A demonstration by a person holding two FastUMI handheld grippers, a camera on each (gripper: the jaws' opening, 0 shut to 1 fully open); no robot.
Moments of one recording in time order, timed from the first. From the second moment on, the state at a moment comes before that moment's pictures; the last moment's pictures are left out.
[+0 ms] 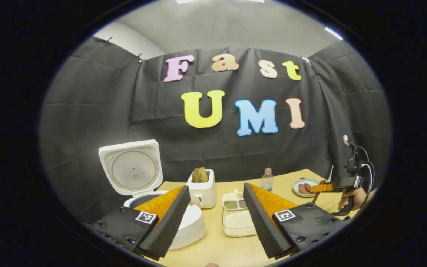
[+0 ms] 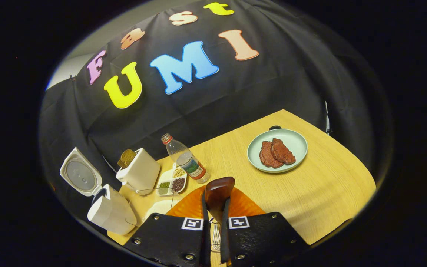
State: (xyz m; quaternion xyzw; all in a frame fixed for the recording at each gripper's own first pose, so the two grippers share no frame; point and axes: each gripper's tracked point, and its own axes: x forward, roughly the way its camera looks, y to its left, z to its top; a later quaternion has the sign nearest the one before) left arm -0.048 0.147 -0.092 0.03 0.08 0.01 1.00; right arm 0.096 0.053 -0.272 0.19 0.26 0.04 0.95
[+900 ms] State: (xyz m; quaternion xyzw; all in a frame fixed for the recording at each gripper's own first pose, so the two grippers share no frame) left arm 0.002 0.173 -0.076 -0.02 0.08 0.00 1.00; right arm 0.059 0.041 -0.058 0.00 0.04 0.05 1.00
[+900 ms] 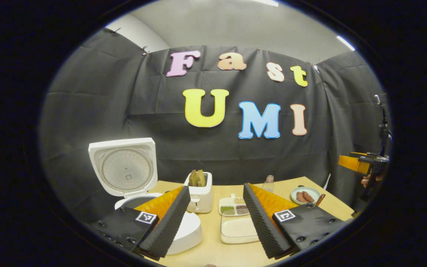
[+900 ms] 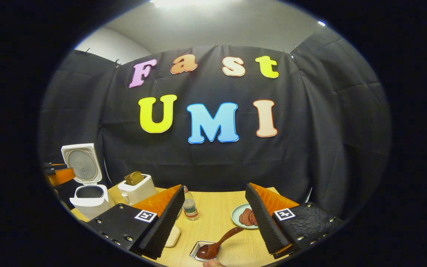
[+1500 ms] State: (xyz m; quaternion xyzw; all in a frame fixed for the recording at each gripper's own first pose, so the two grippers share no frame) left arm 0.052 0.293 -0.021 -0.02 0.07 0.08 0.99; right arm 0.063 0.090 -0.005 0.01 0.01 0.12 0.99
